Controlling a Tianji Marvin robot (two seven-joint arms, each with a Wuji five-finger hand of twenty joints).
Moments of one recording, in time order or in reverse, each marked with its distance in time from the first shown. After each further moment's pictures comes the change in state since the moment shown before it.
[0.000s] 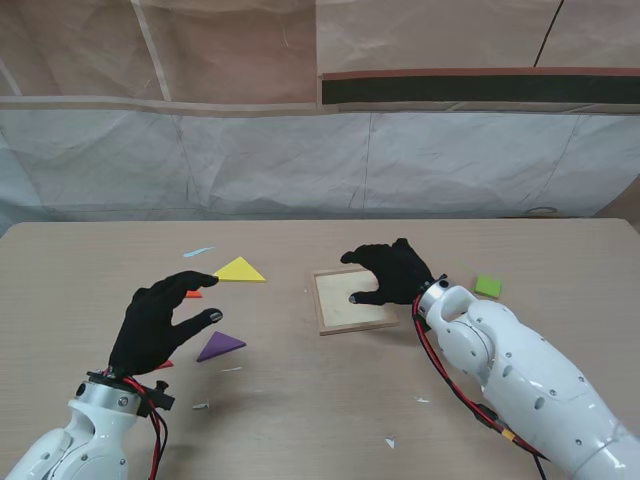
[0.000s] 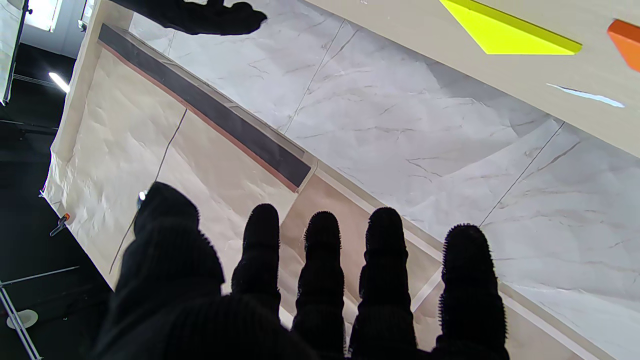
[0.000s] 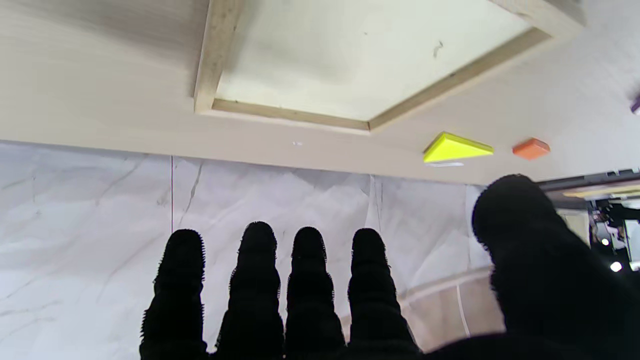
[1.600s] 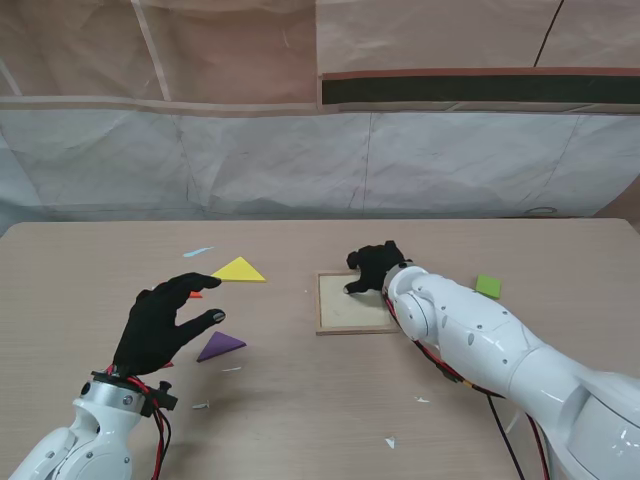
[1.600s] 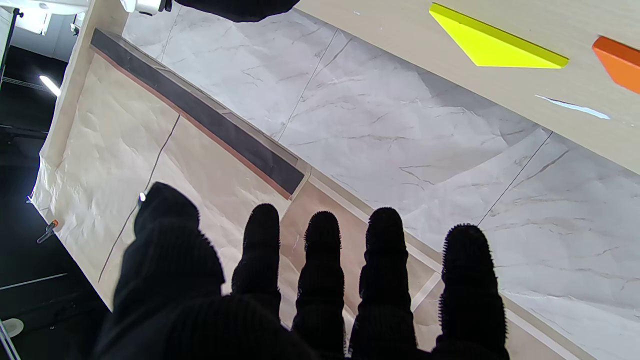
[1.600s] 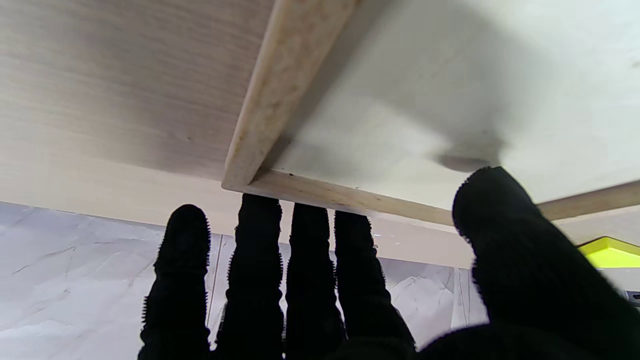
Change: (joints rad) left arm -0.008 0.002 0.015 0.006 -0.003 0.029 -0.011; right arm 0.411 -0.167 -0.529 0.488 0.258 0.275 -0.016; left_hand 0.000 0.001 0.000 0.000 0.000 0.002 0.000 0.000 0.000 0.000 0.000 0.000 0.000 0.002 0.000 0.000 0.000 0.000 0.000 -0.001; right_hand 0.093 -0.023 -0.002 0.000 0.130 0.108 0.262 0.207 0.146 -0.002 0.404 0.271 0.149 0.004 0.496 0.191 0.166 0.000 0.241 0.000
